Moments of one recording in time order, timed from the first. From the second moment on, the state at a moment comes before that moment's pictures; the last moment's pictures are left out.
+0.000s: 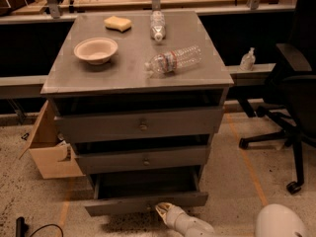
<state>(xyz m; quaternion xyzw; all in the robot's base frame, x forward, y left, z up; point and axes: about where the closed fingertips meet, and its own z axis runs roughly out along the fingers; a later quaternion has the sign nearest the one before) 0.547 -0.019 0.161 -0.37 0.78 0.16 0.49</state>
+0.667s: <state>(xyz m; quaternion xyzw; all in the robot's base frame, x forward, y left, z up) 0.559 -0.015 0.160 -0.35 0.77 0.16 0.51</state>
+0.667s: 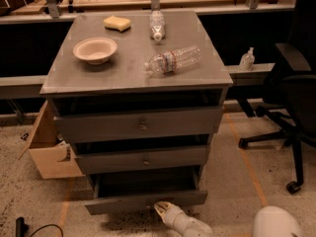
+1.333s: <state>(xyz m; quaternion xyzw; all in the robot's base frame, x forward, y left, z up) 0.574 -0.017 0.163 -0.35 0.76 0.14 0.53</state>
